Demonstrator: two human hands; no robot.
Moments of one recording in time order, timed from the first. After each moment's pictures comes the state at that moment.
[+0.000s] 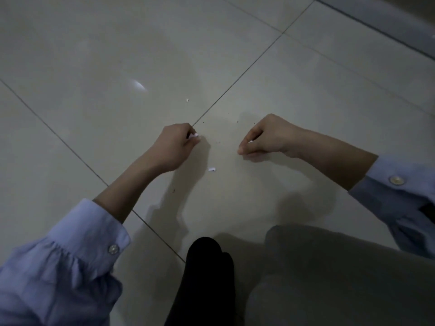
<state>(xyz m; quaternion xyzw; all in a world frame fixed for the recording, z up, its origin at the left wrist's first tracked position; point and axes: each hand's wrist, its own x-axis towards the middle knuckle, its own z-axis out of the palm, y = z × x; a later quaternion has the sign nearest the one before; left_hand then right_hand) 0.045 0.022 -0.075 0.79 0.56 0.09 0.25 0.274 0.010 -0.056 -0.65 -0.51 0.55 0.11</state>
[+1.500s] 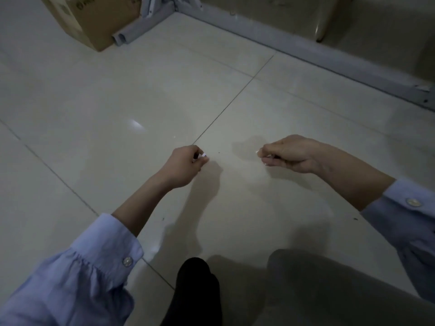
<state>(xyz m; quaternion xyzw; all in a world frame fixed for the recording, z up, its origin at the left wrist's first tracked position) 0.094 0.022 -0.046 0.73 0.58 0.11 0.35 0.334 -0.004 -0.016 -0.67 -0.24 0.64 0.29</state>
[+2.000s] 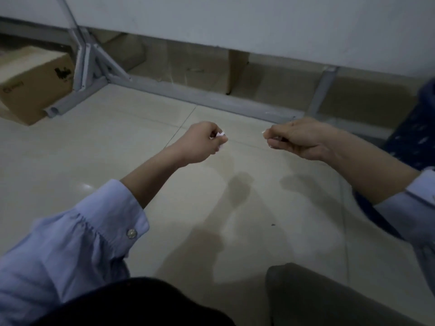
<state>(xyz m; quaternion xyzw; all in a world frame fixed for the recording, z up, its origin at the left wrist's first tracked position) 0.288 0.016 0.078 0.83 0.38 0.16 0.38 0.472 -0.088 0.113 -0.69 -0.23 0.48 0.49</state>
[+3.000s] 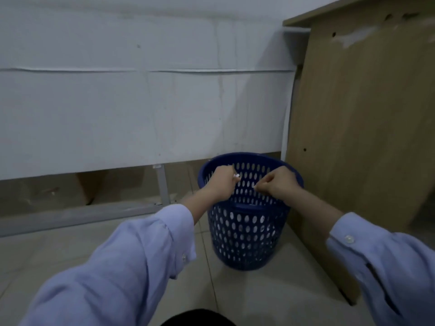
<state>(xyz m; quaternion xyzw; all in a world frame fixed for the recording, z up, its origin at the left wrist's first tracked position) 0.633 -0.203 0.184 0.96 0.10 0.11 0.24 0.690 -0.356 0.189 -0.89 -0.17 0.04 0.41</state>
